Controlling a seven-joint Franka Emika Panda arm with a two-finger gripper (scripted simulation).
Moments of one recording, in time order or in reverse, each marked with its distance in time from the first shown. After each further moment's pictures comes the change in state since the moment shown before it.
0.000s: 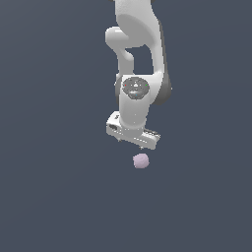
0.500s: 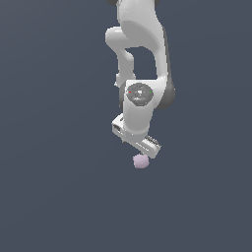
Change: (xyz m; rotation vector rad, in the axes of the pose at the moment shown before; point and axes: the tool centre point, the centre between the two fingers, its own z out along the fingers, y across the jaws) arm 0.005 -0.016 0.011 0.009 -0.002 0.268
